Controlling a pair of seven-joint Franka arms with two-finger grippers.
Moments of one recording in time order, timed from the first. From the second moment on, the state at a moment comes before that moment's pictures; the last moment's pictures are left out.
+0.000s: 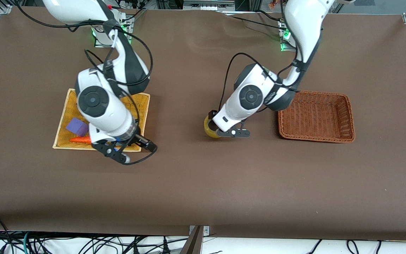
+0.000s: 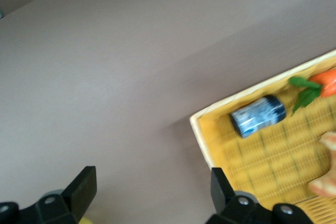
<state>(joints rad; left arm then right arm) -0.51 0.64 -0.13 -1.58 -0.19 2.16 -0.52 0.47 0.60 -0.11 -1.29 0.06 1.92 0.82</state>
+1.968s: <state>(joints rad) 0.08 0.45 -0.06 -1.76 0.04 1.78 0.06 0.00 0.01 -0.02 -1.69 0.04 1.68 -0.04</state>
